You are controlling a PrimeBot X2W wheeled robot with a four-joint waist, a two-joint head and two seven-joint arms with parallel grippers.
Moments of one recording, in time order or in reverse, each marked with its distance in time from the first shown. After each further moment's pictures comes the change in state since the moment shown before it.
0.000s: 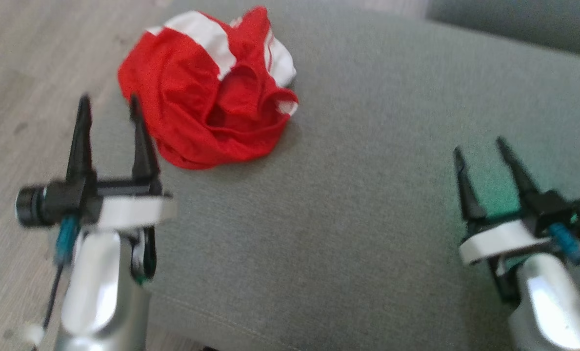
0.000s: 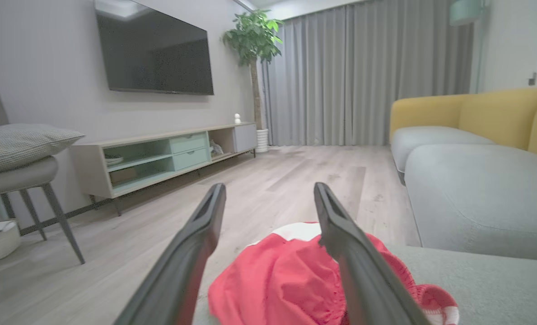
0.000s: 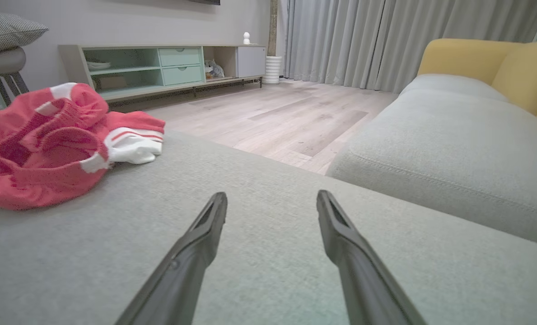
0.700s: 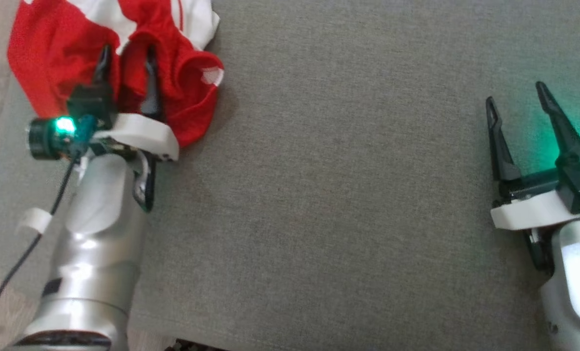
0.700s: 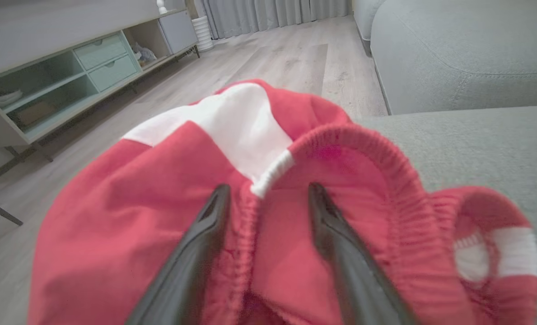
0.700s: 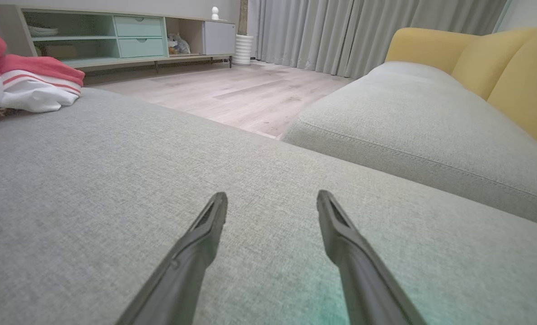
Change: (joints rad) left arm -0.485 0.012 -0.031 0.649 0.041 -0.018 -0.001; right arm -0.085 -0.129 -0.001 -0.163 -0.045 0.000 -0.009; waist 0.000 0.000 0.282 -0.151
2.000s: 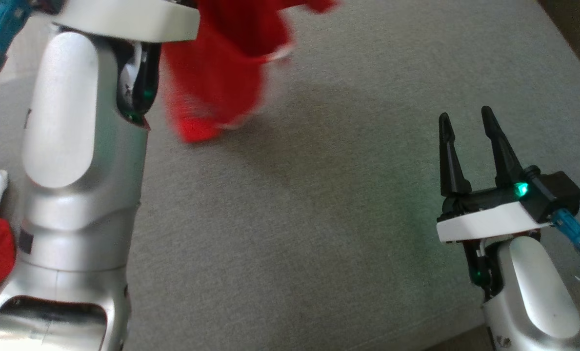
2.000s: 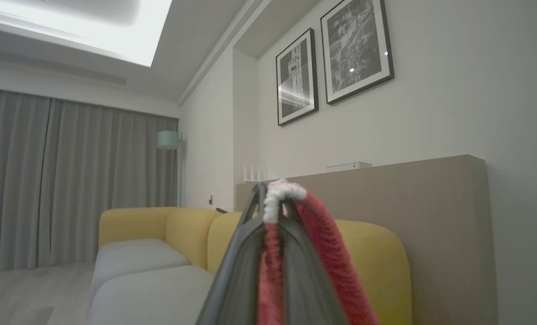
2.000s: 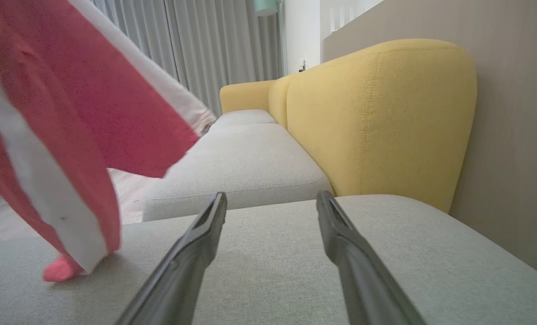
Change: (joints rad) left arm -0.154 0.005 -0.126 -0.620 -0.159 -0.129 0.187; right arm 0.017 0.154 0.077 0.056 0.258 0.000 0.001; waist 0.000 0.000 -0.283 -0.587
